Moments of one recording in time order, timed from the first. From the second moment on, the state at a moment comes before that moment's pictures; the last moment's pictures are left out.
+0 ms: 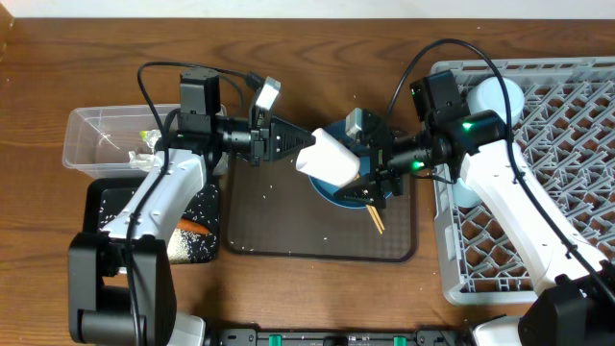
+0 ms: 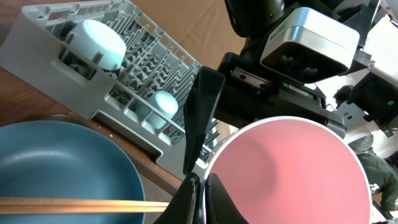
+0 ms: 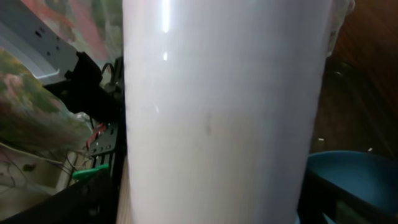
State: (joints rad) left arm -0.11 1.65 1.04 -0.08 1.49 -0.05; right arm 0.33 1.60 1.30 -0.90 -1.04 -0.72
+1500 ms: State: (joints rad) left arm -0.15 1.65 1.04 -0.14 1.33 -0.04; right arm 0.23 1.60 1.30 -0.70 -1.14 -0.50
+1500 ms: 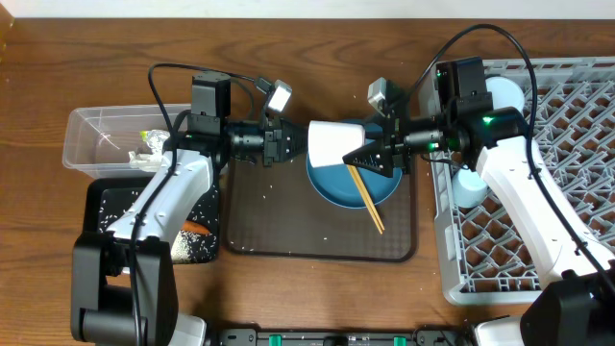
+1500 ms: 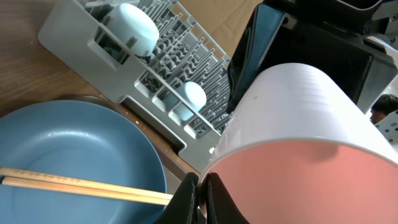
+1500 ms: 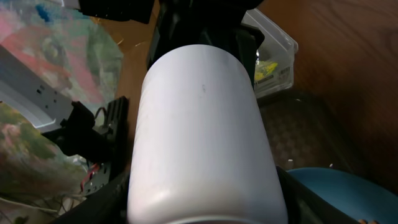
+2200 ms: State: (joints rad) left arm -0.15 1.65 1.04 -0.16 1.25 -0.04; right arm 0.12 1.59 1.30 -0.73 -0.98 -0.32
